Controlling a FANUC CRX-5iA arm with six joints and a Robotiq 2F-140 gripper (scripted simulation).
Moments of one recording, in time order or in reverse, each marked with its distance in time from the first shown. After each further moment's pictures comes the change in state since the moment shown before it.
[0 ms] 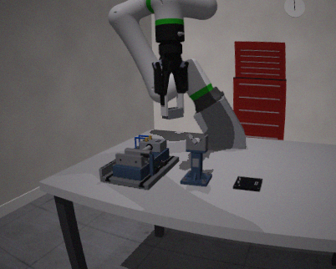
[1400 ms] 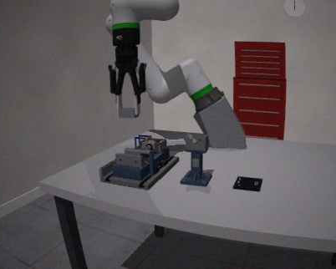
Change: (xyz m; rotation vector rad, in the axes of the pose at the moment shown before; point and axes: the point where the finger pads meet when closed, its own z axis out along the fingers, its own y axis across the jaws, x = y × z) arm 0.122 -0.092 -0.001 0.010 0.003 0.993
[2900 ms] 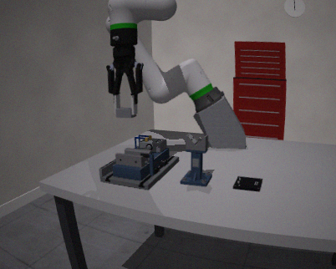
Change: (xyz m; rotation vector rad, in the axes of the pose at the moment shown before) arm 0.001 -0.010 0.000 0.002 0.000 0.066
